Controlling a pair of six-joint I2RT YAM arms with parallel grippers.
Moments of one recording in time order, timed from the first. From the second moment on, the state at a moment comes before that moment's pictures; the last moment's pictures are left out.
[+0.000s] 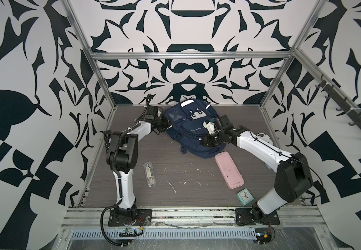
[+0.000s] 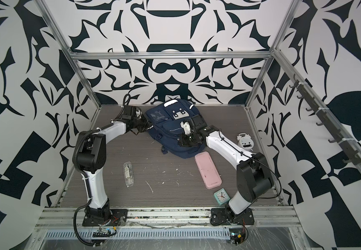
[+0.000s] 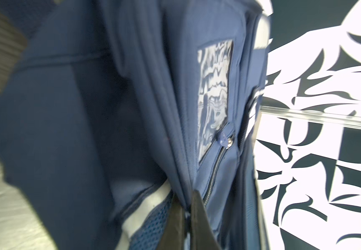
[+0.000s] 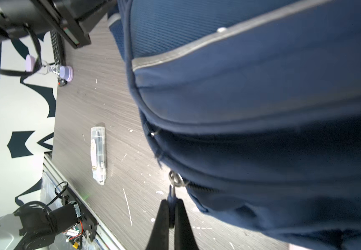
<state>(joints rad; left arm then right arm) -0.23 2.02 1.43 -0.14 0.53 -0.97 0.52 1.62 1.26 -0.61 -0.43 0.45</state>
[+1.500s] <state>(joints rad) -0.10 1.60 0.88 0.05 0.45 -1.03 0.71 2.28 1.95 -0.62 -0.58 0.52</state>
